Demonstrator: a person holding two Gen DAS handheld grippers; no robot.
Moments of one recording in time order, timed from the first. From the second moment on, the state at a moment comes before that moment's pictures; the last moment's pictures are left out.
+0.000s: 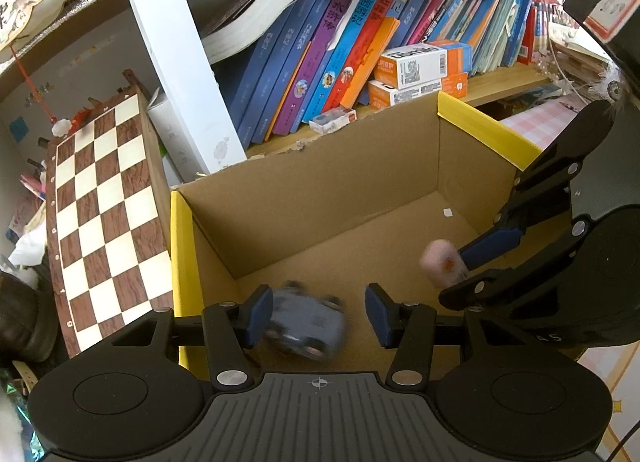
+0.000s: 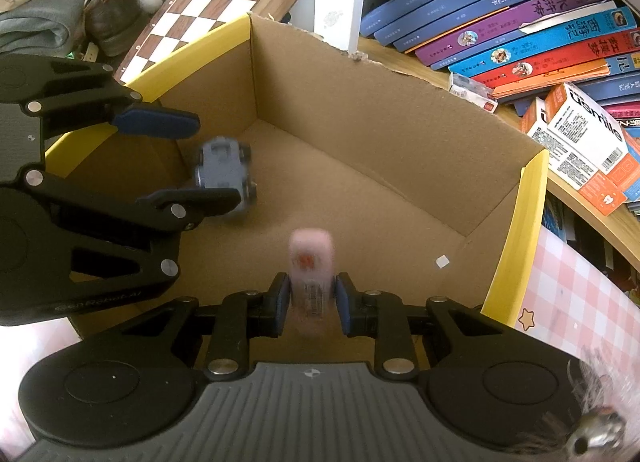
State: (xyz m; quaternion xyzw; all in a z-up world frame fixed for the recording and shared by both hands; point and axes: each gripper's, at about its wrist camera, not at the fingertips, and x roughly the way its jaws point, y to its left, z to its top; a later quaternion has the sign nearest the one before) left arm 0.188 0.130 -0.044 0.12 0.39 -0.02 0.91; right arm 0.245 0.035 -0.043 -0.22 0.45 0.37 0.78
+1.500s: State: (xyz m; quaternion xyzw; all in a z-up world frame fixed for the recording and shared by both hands) left arm 0.111 0.111 0.021 0.11 0.31 0.00 0.94; right arm 0.179 -0.013 0.033 -0.18 0.37 0.34 0.84
